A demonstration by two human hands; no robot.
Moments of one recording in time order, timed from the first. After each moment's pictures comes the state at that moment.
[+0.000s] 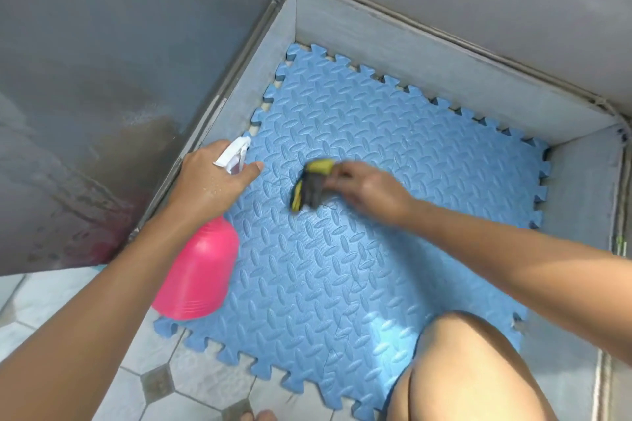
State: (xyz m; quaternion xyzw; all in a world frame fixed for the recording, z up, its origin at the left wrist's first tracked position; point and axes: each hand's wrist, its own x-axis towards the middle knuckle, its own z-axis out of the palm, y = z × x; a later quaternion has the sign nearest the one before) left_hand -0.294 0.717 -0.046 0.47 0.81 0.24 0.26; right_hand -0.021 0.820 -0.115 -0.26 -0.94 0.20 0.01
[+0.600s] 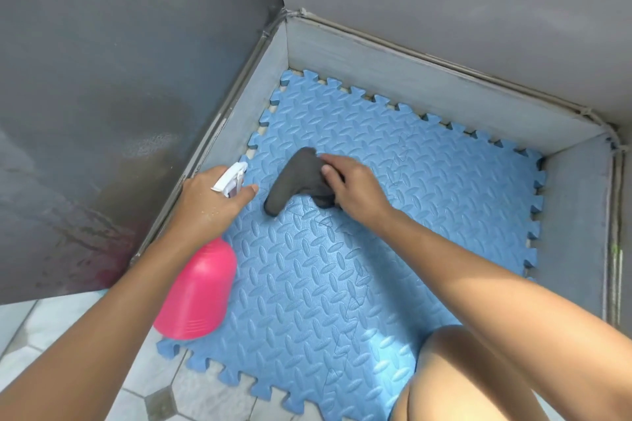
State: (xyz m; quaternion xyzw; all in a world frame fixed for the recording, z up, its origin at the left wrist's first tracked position) left_hand -0.291 0.719 -0.042 0.47 0.81 0.23 0.26; right_hand -0.055 0.829 -0.111 -0.49 -0.77 0.36 0.20
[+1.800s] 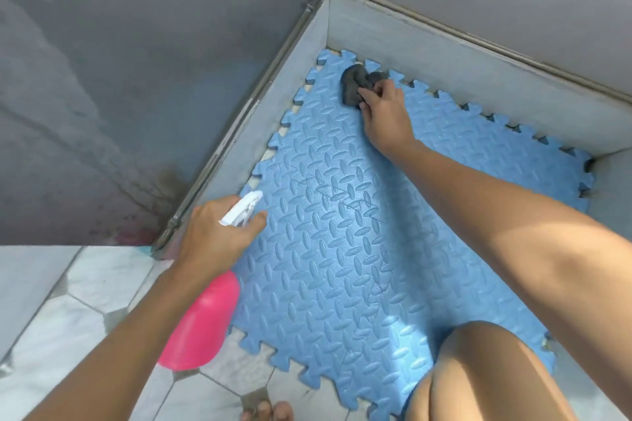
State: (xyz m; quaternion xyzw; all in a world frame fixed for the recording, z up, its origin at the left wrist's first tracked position) left_hand -0.288 0.635 -0.047 0.41 0.85 0.21 0.26; right_hand -0.090 0.924 -0.136 -0.49 -0.84 0.14 0.16
